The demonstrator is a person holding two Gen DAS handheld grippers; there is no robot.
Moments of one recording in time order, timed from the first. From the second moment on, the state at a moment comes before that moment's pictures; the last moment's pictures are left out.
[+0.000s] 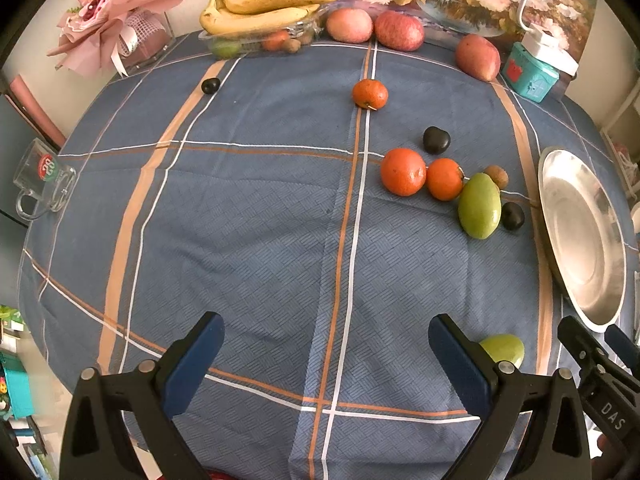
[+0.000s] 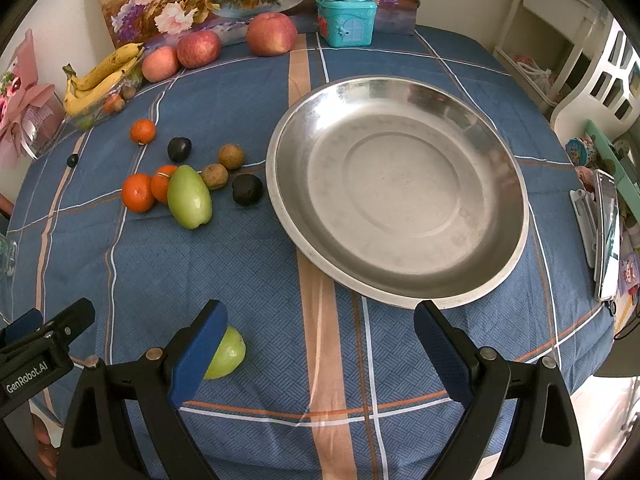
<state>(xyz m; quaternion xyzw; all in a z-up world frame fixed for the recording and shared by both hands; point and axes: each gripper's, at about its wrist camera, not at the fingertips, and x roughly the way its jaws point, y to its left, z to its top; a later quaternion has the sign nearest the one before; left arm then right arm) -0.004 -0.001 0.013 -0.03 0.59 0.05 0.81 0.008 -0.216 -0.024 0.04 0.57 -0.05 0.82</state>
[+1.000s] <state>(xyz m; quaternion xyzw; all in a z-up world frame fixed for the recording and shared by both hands) 0.003 0.013 0.010 0.00 0.58 0.09 0.81 0.018 -0.176 -0.040 0.01 0.59 0.05 0.80</state>
